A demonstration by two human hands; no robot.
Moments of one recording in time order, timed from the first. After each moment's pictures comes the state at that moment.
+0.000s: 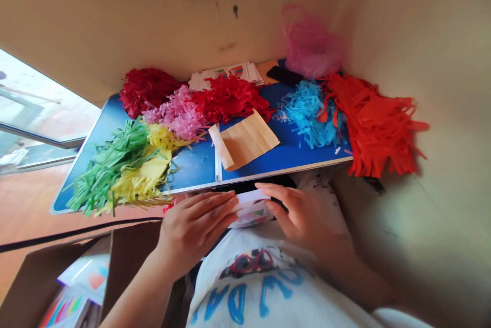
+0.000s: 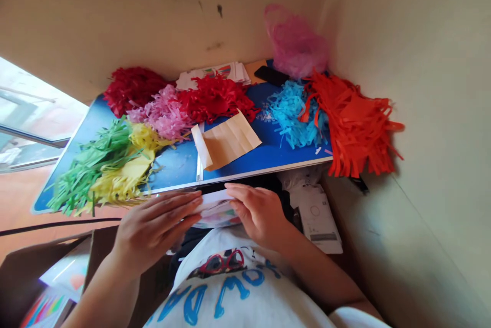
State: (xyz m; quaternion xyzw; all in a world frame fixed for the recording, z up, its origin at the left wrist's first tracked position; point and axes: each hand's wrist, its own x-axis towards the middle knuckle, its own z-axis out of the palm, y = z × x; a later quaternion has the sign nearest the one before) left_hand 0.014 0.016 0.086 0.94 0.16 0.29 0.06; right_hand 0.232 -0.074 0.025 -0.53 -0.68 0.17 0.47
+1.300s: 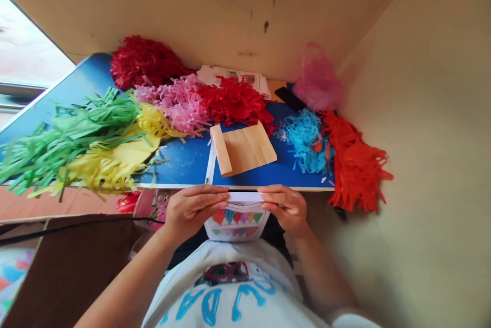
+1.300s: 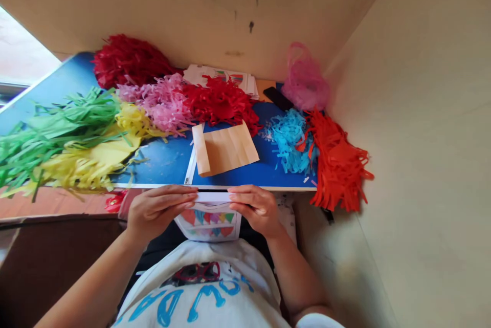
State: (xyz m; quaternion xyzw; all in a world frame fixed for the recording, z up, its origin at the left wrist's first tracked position) left_hand 0.011 0.048 0.025 0.81 0.21 0.46 0.29; right_hand 0.255 -0.029 0.000 -0.46 -0.65 0.23 0.55
